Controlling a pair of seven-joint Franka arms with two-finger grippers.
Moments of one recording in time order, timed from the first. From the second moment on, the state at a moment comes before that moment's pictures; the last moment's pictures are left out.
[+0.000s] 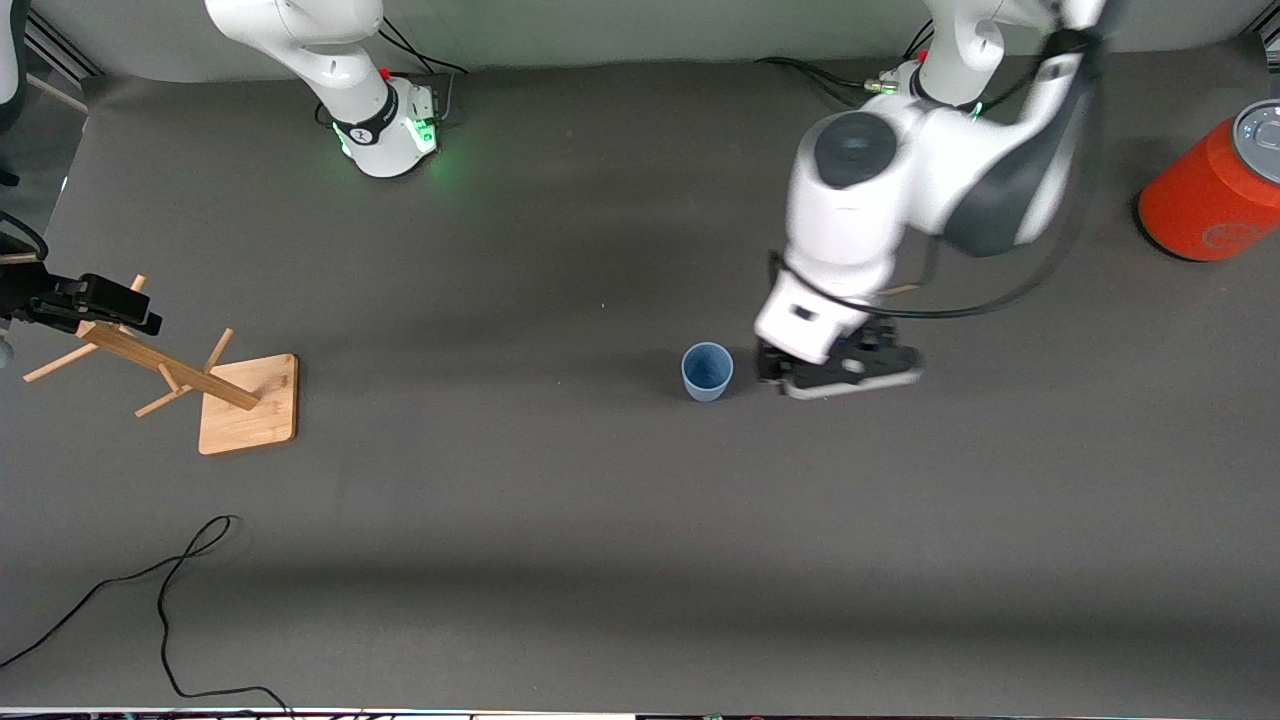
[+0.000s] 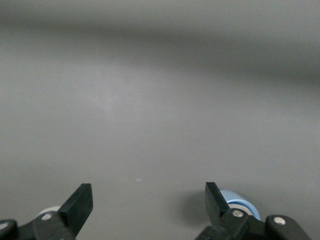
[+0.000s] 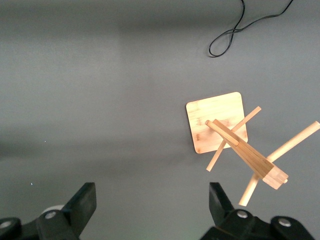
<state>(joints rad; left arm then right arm) -0.25 0.28 -0.27 -1.58 0.25 1.95 -0.68 -0.02 0.09 -0.06 -1.51 0.02 1.56 0.00</state>
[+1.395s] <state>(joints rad) 0.22 0.21 -0.27 -1.46 0.11 1.72 -0.12 -0.02 0.09 -0.06 -1.51 0.02 1.56 0.00</state>
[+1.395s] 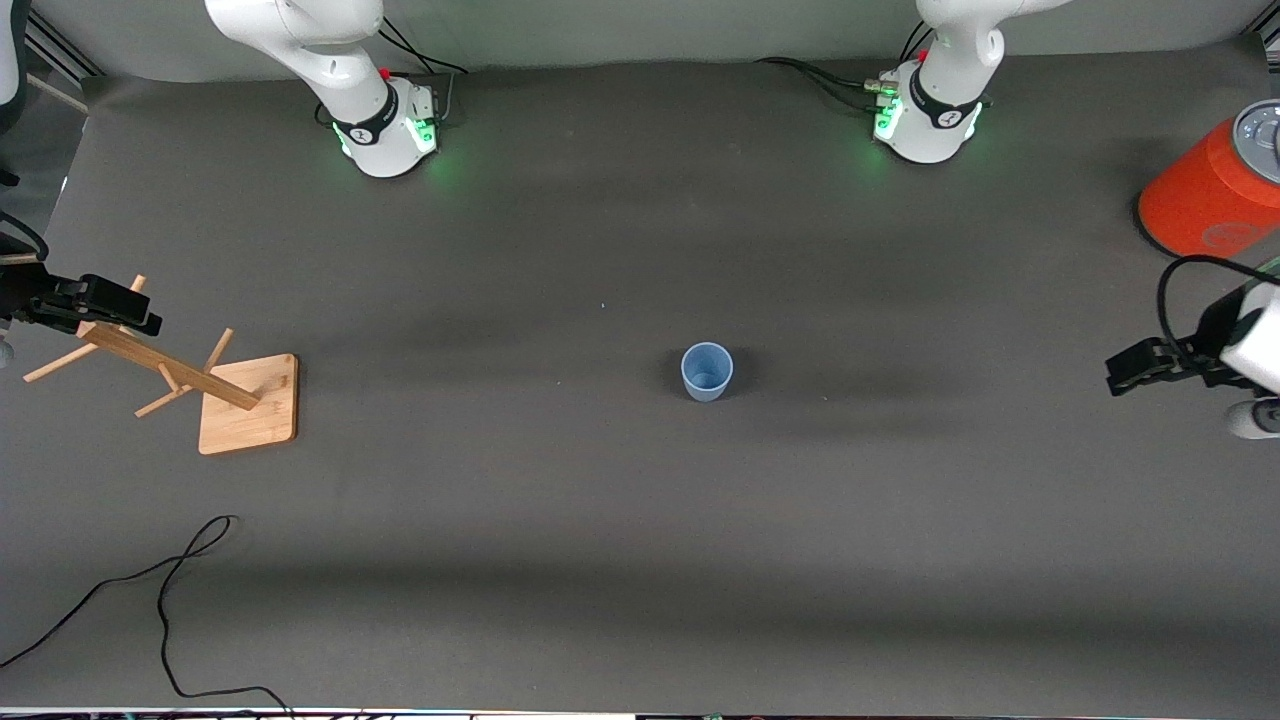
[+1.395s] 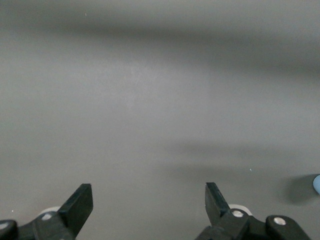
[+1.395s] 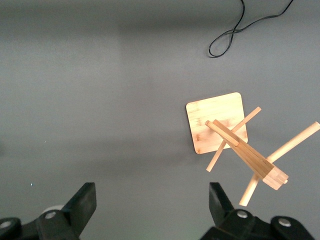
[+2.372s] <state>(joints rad) -0.16 0.20 0.14 -1.46 0.03 1.70 -0.12 -0.02 0.09 -0.06 -1.51 0.02 1.56 0.00</state>
